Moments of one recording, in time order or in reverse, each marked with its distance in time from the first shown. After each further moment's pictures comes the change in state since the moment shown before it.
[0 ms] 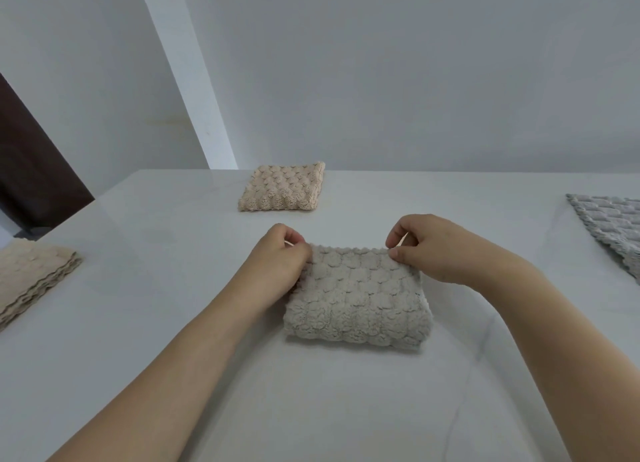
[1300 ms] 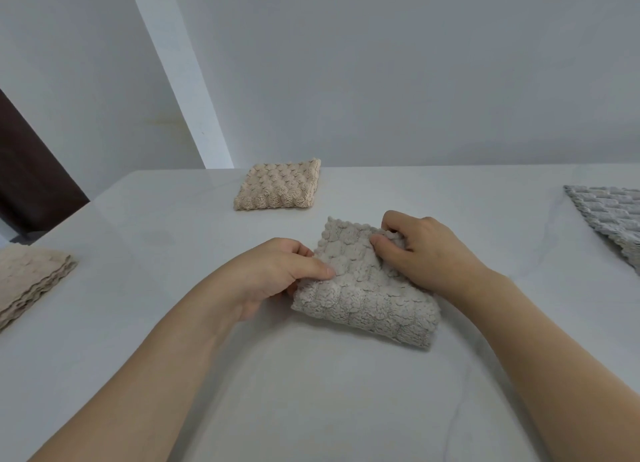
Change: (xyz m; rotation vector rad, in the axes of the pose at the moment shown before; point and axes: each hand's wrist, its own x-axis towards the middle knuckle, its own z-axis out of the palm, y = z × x) left_hand -0.016 0.021 -0.011 -0.015 -0.367 -0.165; right_hand 0.004 0.018 0.029 -0.133 0.312 -0.294
